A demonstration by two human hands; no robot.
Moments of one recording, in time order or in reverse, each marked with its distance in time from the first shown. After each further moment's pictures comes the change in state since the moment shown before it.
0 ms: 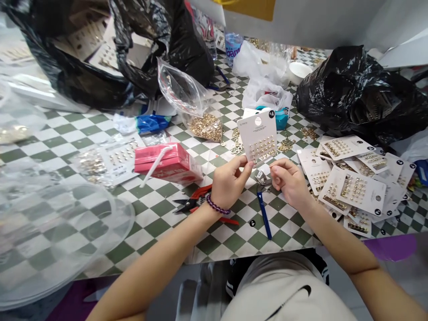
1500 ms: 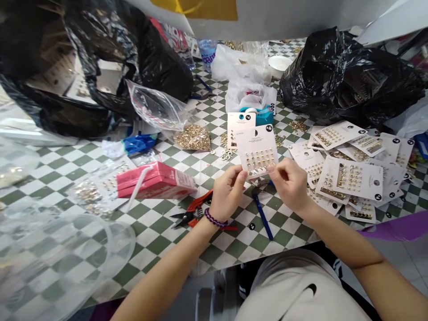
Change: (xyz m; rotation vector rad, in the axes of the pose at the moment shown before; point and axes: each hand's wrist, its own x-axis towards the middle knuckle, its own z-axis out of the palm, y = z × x) left_hand -0.009 0.003 0.006 -0.303 -0.219 -0.284; right_hand -0.012 0.001 -0.005 -0.871 0.320 -0.715
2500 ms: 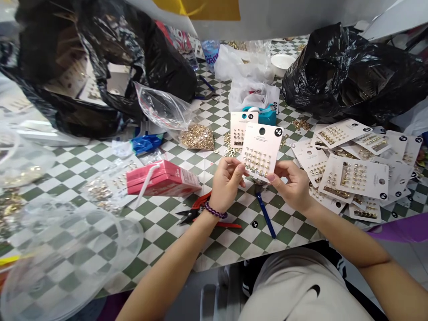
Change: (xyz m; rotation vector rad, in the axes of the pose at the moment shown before) left_hand 0.012 -0.004 -0.004 -0.299 0.022 -0.127; right_hand -0.010 -0.001 -0.001 0.310 -0.099 0.061
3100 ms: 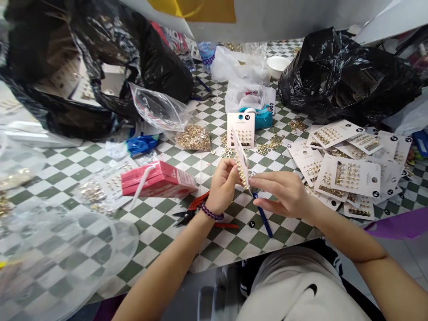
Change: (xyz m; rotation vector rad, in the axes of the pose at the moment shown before) left_hand -0.002 0.001 0.001 -0.132 -0.048 -0.054; right_hand 0.011 -0.017 -0.009 -0.213 -0.205 -0.577
